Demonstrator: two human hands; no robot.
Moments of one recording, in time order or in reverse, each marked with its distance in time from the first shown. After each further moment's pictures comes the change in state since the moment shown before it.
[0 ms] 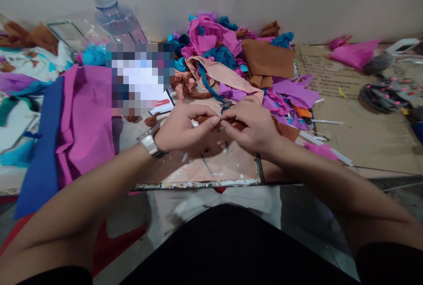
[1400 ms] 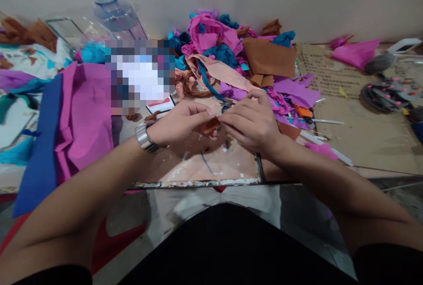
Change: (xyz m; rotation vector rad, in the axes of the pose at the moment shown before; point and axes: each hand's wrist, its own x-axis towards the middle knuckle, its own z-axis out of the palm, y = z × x) left_hand 0.007 0.001 -0.005 -0.493 -0.220 -0.328; right_hand -0.001 0.008 -0.002 -0.235 0.044 -0.284
